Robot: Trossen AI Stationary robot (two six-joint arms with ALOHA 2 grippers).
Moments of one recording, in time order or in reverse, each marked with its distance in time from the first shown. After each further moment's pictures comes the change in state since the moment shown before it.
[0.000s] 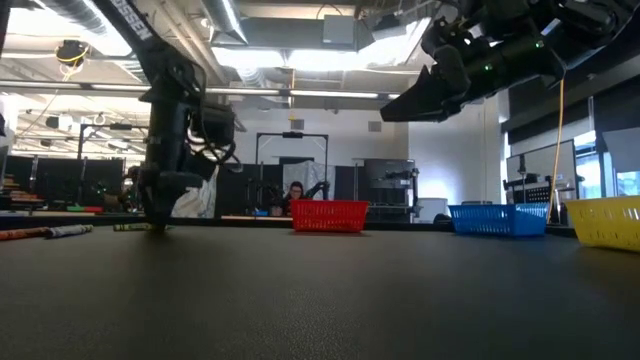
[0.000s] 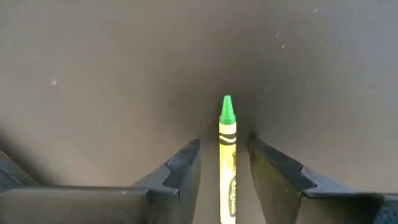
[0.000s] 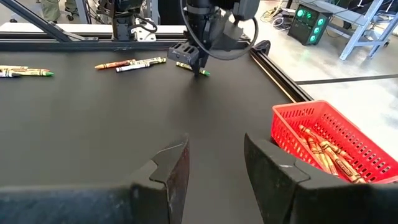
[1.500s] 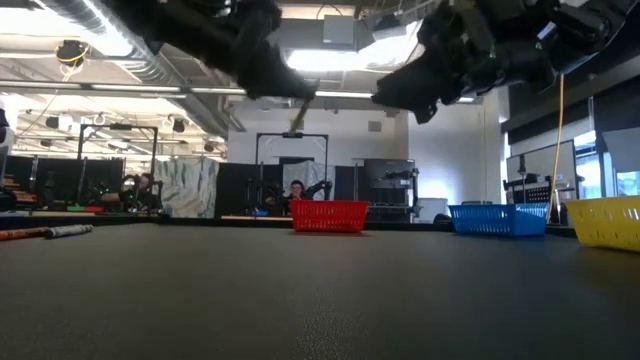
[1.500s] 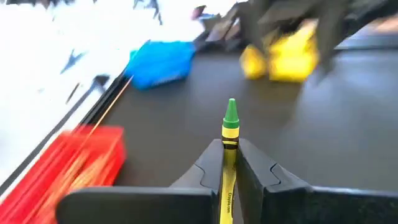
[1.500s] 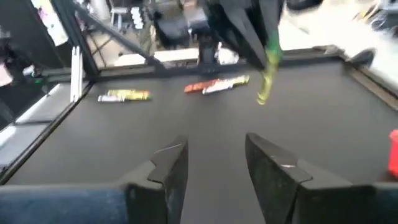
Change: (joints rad) left arm -0.584 -0.235 -0.053 0.969 0.037 0.222; right arm 0.002 0.050 0.003 0.124 -0.343 0.122
